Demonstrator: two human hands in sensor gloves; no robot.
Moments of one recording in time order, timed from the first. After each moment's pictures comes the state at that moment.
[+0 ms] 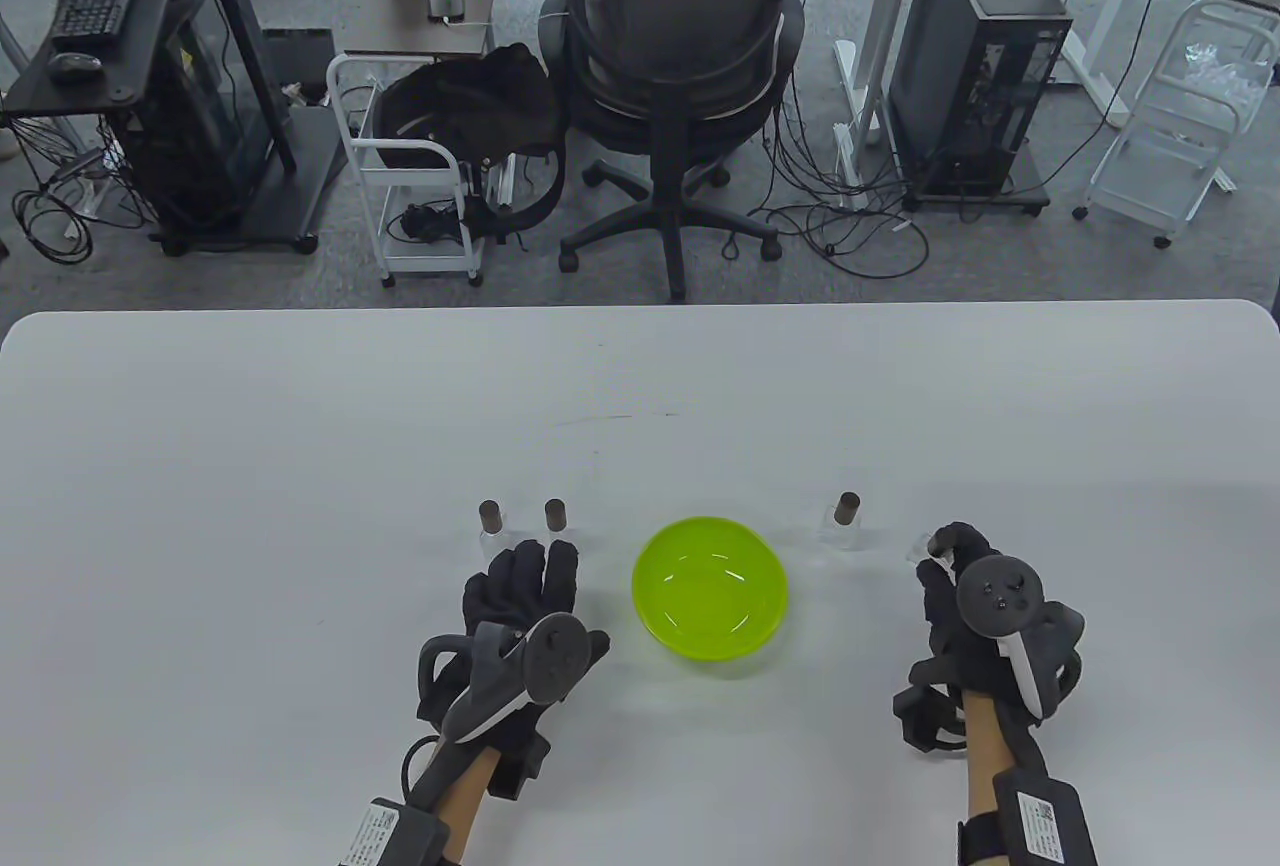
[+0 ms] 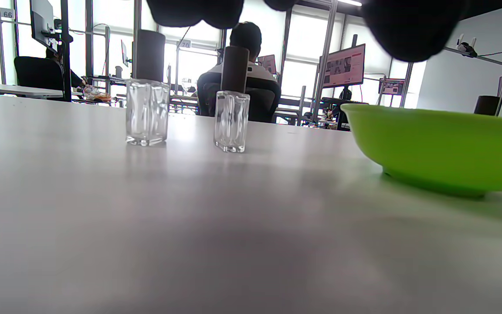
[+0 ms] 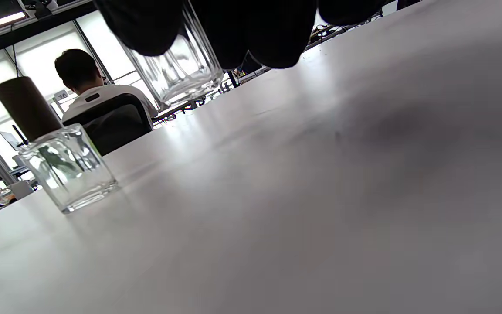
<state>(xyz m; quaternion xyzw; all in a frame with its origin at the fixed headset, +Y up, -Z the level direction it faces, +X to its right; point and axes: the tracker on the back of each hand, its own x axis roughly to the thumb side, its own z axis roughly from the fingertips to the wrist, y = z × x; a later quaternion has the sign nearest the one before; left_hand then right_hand) -0.132 -0.732 -0.303 0.03 -0.11 0.07 0.99 0.293 -0.755 -0.338 -0.22 -0.05 0.95 0.22</state>
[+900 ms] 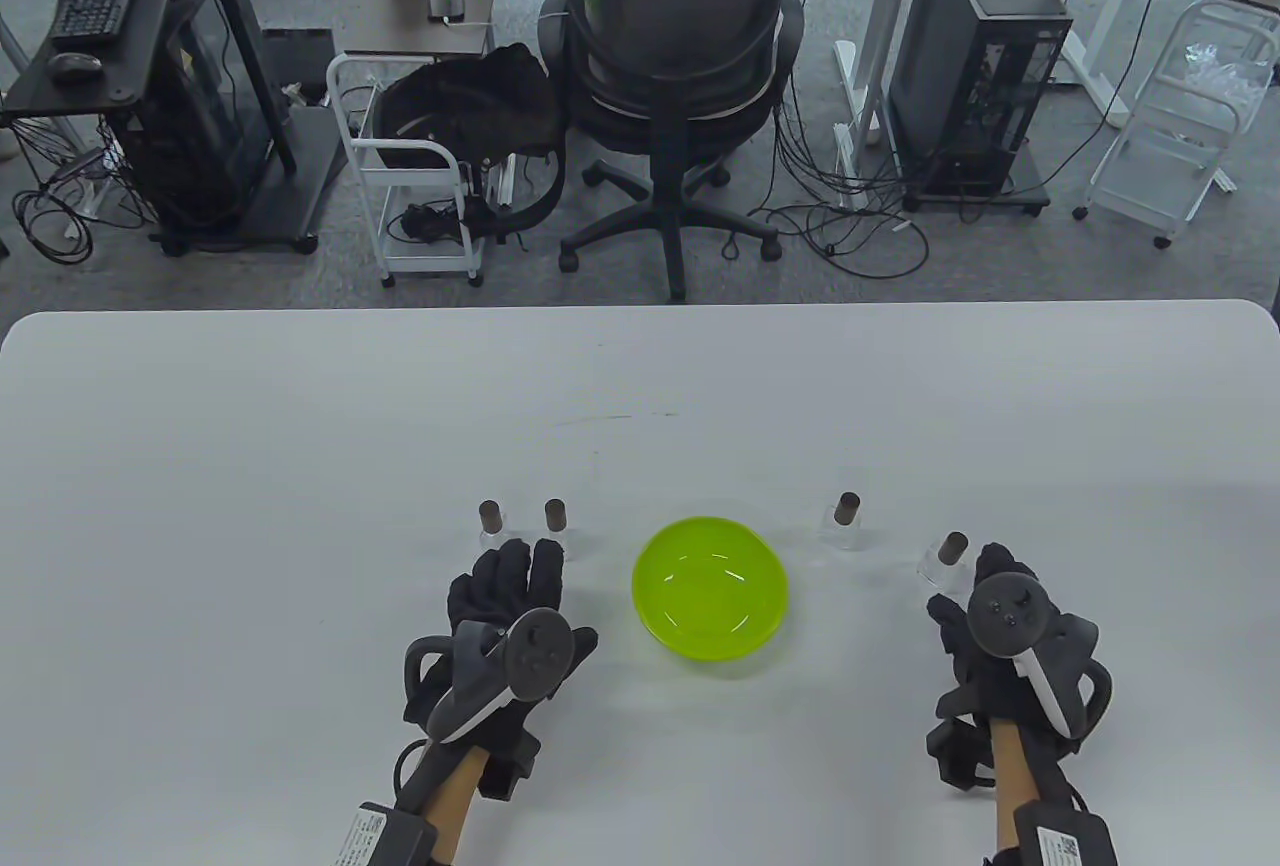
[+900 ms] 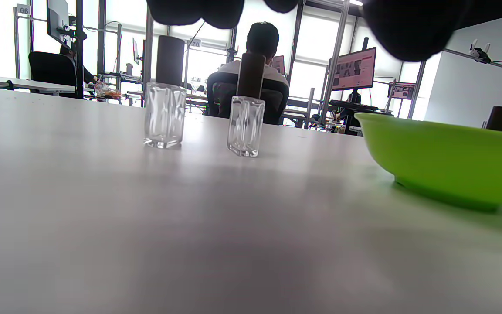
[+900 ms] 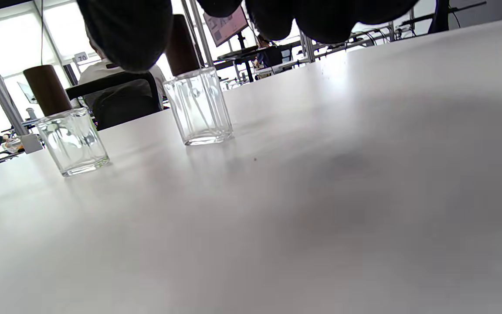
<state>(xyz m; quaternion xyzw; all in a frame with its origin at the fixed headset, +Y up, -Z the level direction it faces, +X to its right) -0.142 -0.730 -0.303 0.03 -0.09 0.08 0.99 0.293 -0.735 -0.304 -0.16 -0.03 0.98 0.14</state>
